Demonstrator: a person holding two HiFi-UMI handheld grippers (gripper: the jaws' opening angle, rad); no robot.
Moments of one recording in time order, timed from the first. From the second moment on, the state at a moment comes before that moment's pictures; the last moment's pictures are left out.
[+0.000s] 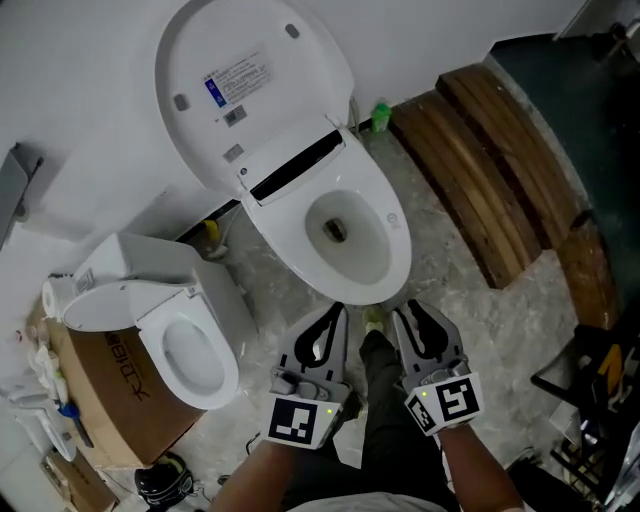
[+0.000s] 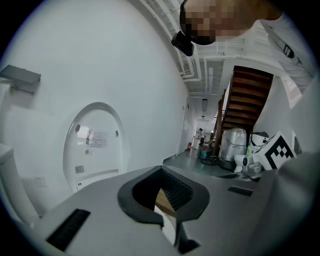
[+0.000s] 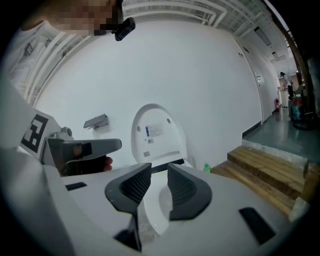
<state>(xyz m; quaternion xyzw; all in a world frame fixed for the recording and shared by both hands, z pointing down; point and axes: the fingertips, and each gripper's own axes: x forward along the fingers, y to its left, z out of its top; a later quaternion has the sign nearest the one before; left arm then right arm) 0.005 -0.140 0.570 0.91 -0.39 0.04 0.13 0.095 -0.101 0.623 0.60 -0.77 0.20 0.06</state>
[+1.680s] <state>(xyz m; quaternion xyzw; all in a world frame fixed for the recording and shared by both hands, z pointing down) 0.068 -0.140 0.787 0.91 -0.35 0.10 0.18 0.174 -0.102 1.009 0.59 -0.54 0.59 -0.09</state>
